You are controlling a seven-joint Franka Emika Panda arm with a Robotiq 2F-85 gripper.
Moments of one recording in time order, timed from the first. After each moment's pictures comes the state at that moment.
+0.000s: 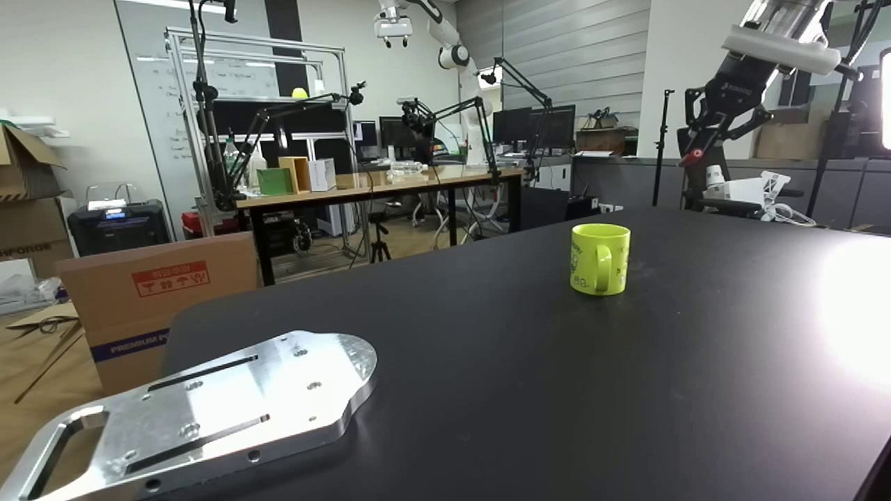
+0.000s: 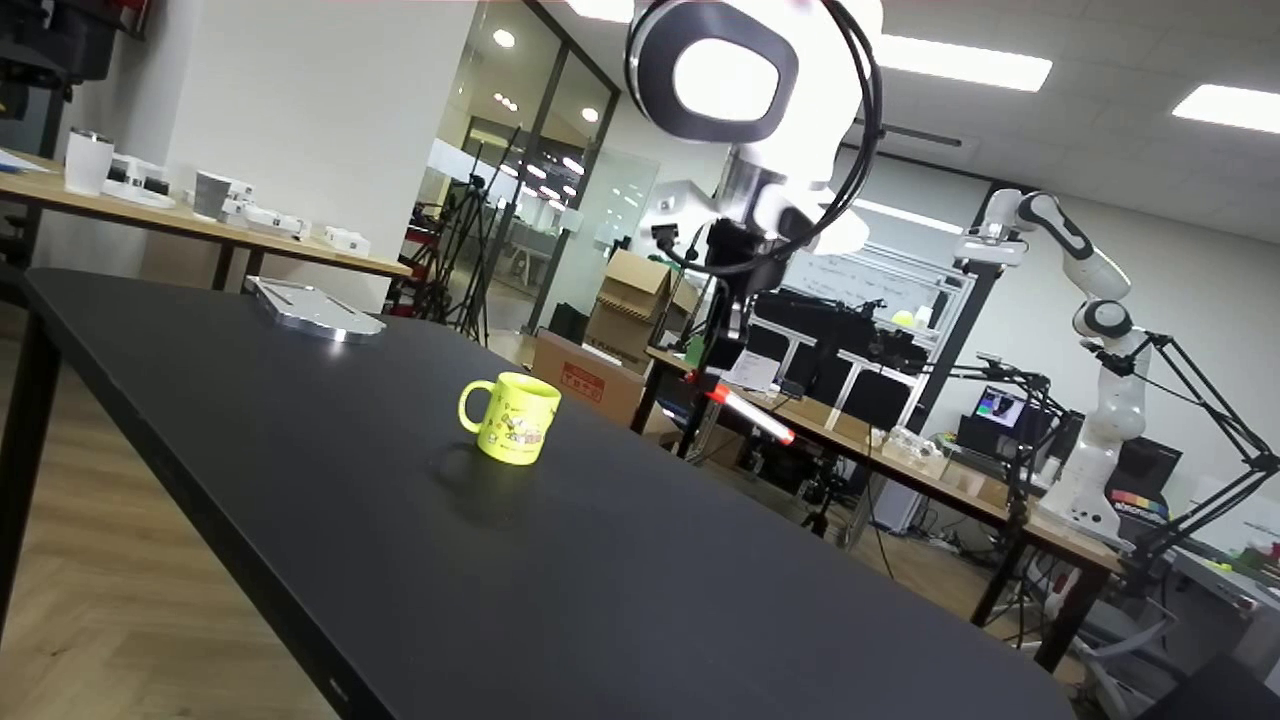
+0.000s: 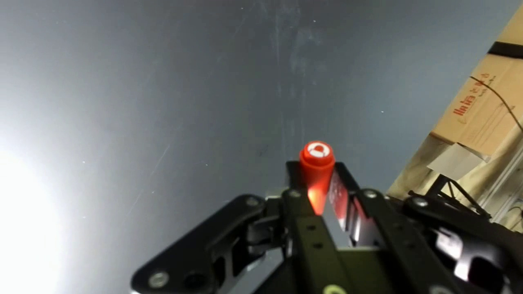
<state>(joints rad) -0.14 0.41 -0.14 -2.04 0.64 2.77 0.21</state>
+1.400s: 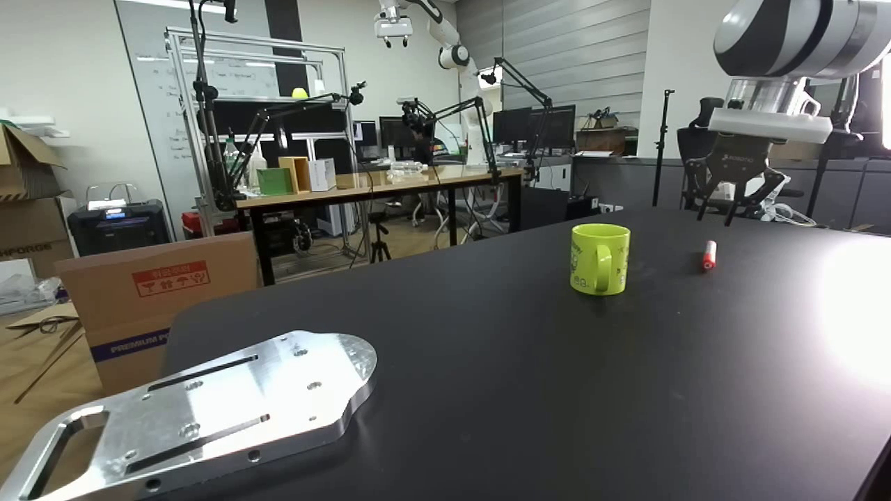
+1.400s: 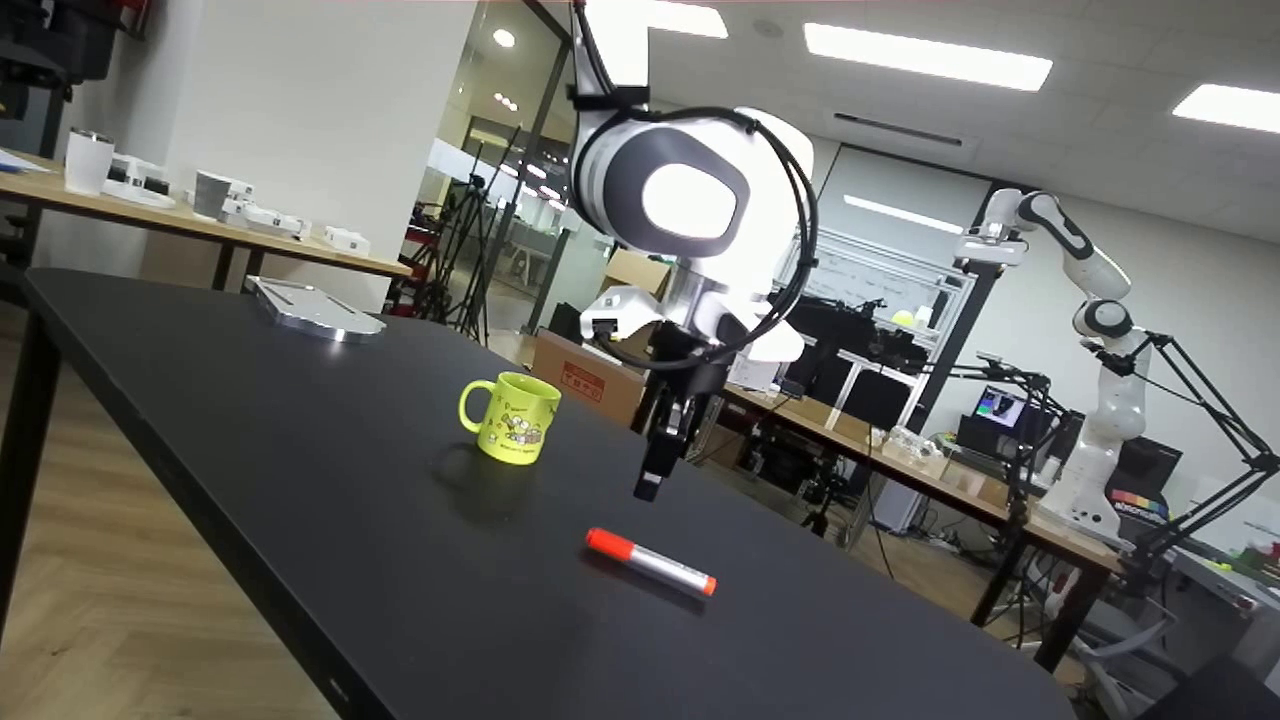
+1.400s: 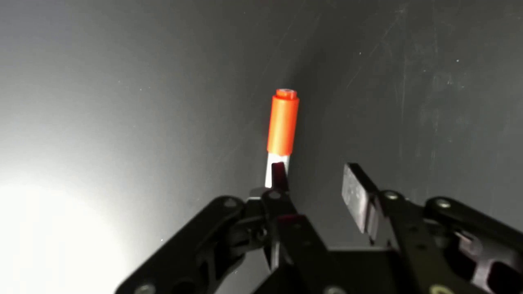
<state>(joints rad) -0.10 0.60 -0.18 -2.01 0.45 2.76 0.45</state>
